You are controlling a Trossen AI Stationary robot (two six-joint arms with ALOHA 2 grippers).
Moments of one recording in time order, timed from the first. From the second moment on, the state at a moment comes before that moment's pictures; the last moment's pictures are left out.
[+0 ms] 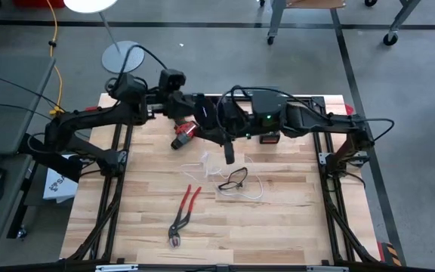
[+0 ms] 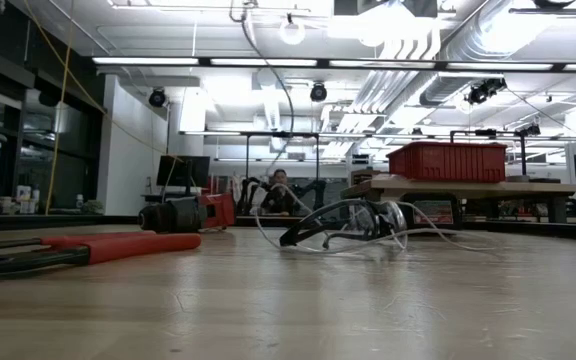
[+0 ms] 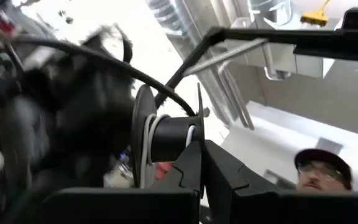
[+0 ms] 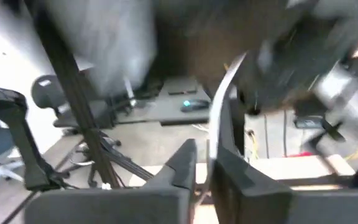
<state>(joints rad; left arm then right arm) 0.25 1.36 1.30 0.76 0.66 -1.19 0.05 1.71 1.90 -0.26 -0.08 0.13</state>
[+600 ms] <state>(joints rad) 0.44 1.22 1.30 0.75 0.72 -0.95 0.07 1.71 1.90 -0.39 0.13 0.10</state>
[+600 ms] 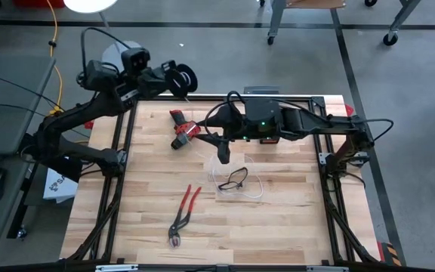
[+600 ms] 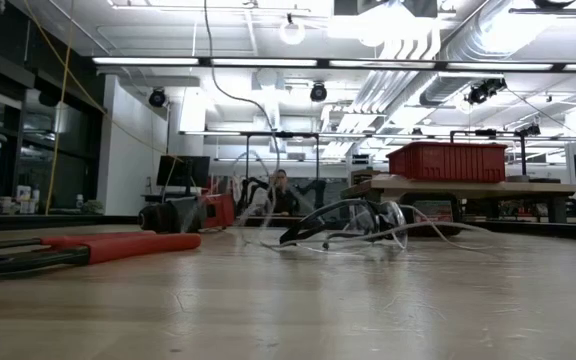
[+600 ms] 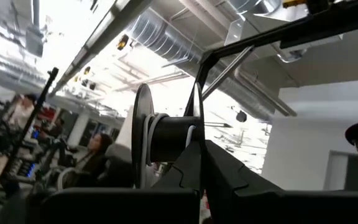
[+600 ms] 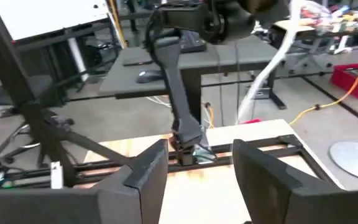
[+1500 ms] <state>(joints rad) 0.45 1.21 1.30 0.74 0.71 -0.79 0.07 1.72 1.90 -0.36 0.30 0.10</state>
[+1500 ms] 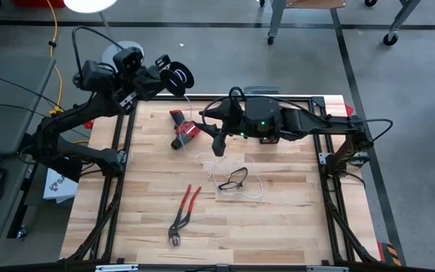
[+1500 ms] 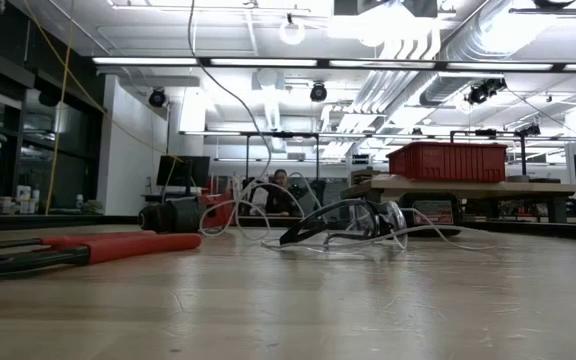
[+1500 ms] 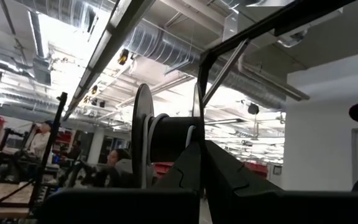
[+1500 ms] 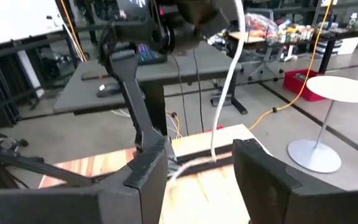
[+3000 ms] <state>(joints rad) 0.45 1.21 1.30 0.69 0.69 -0.70 -0.01 1.76 1.90 -0.23 0.24 0.08</state>
